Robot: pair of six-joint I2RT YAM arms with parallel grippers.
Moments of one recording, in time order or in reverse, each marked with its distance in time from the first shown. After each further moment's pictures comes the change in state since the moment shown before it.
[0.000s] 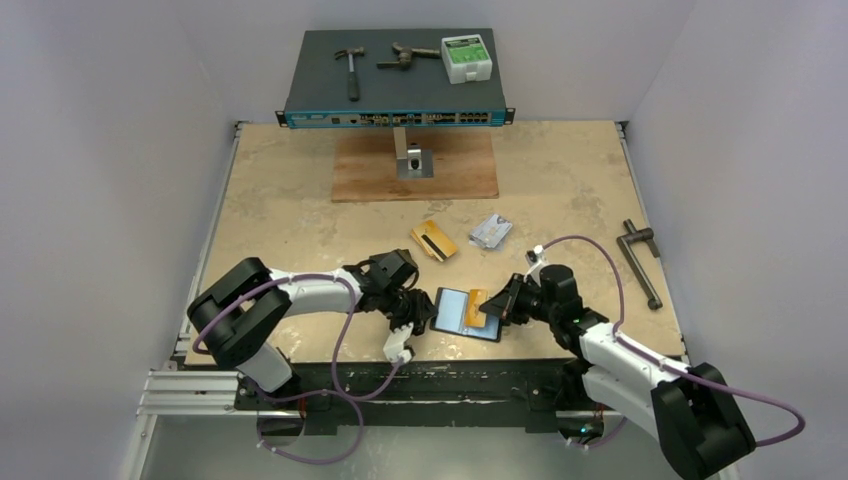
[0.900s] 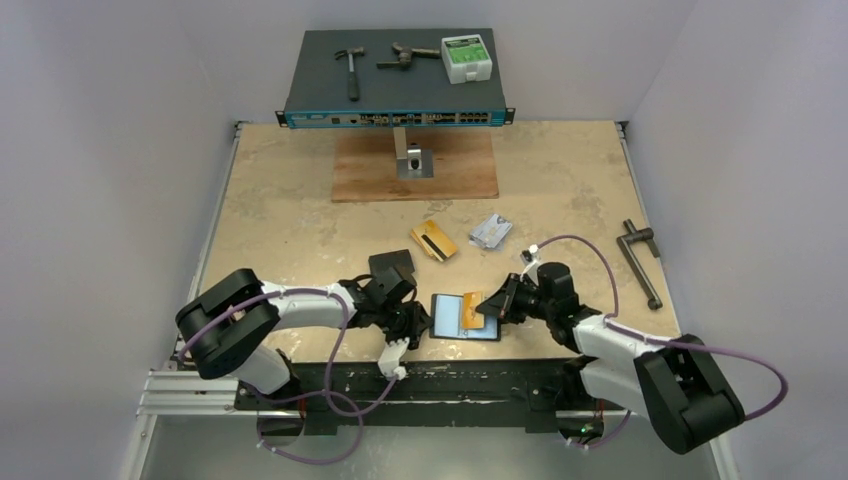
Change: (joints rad) left arm -0.083 -0.066 -0.091 0.052 -0.098 0.000; right arm -0.022 0.134 -0.008 0.136 -0.072 -0.003
